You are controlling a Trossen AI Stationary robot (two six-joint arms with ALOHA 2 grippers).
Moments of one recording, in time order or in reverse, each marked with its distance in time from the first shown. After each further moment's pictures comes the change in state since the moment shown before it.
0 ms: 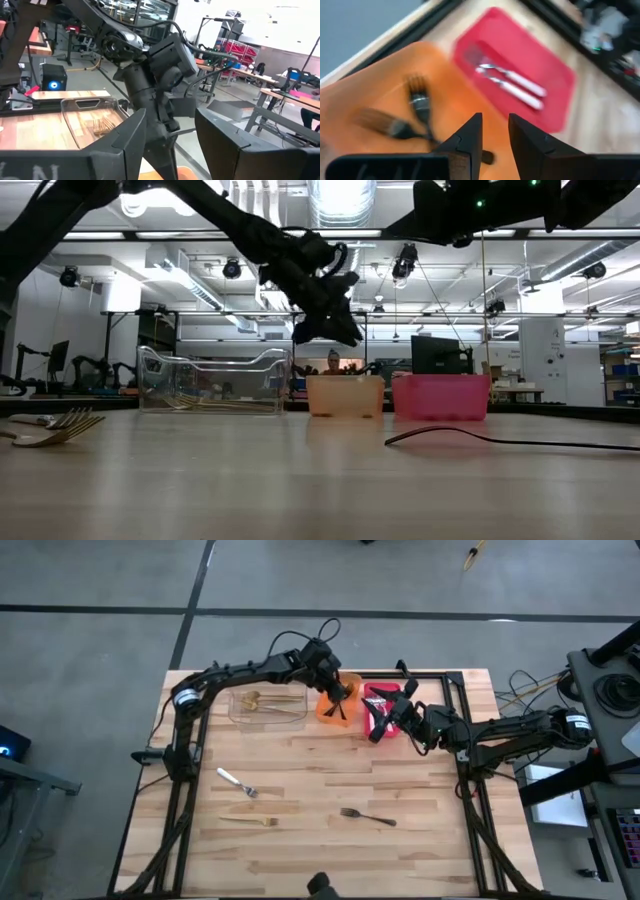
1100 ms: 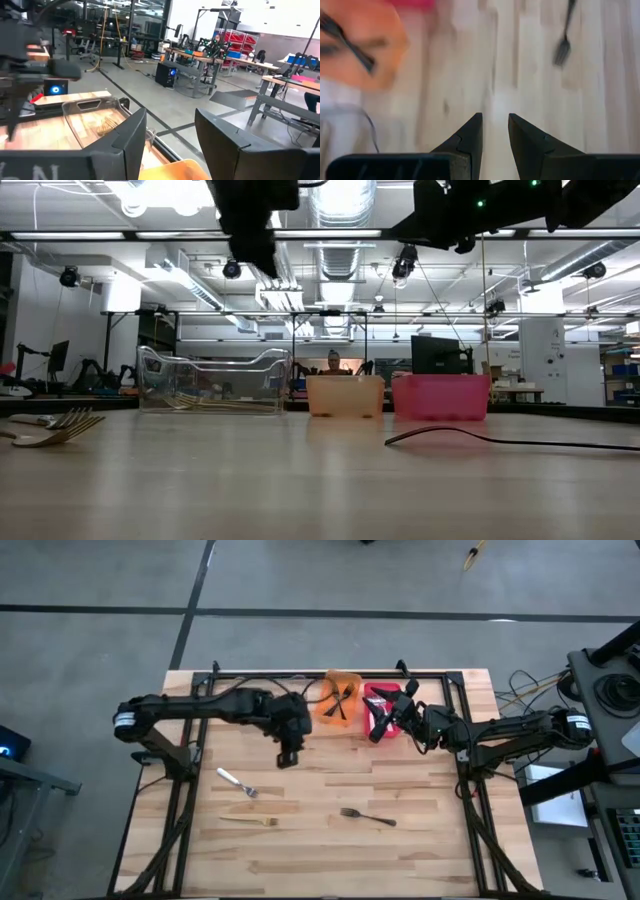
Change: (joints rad) left arm -0.405 -0.472 -0.198 -0.568 -0.206 0.265; right arm 0.000 -0.008 0.000 -0.030 0.021 0.095
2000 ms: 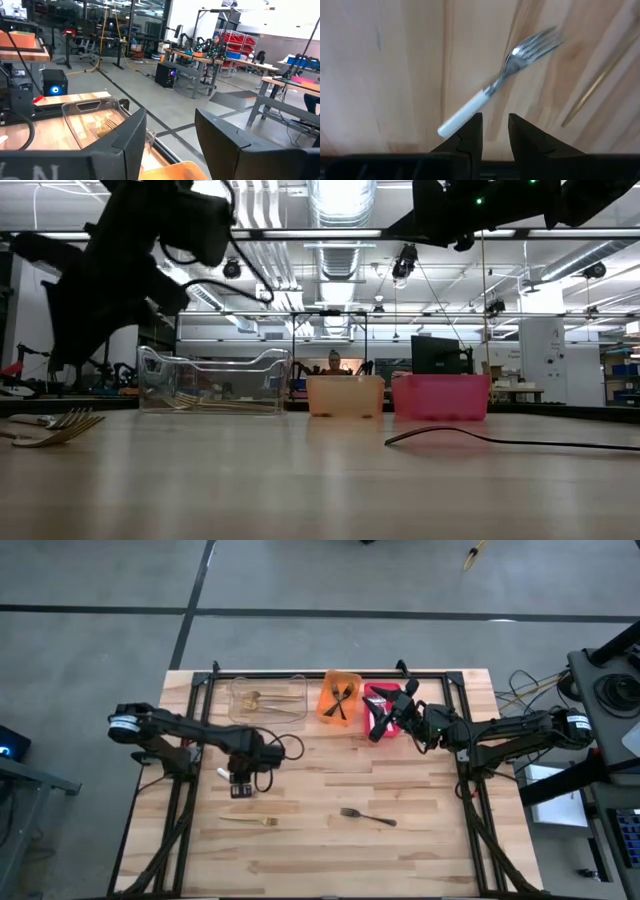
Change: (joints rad) left arm -0.167 -0.030 -0.429 -0.355 0.004 -0.181; right arm 0.000 0.000 0.014 -0.013 0.000 -0.007
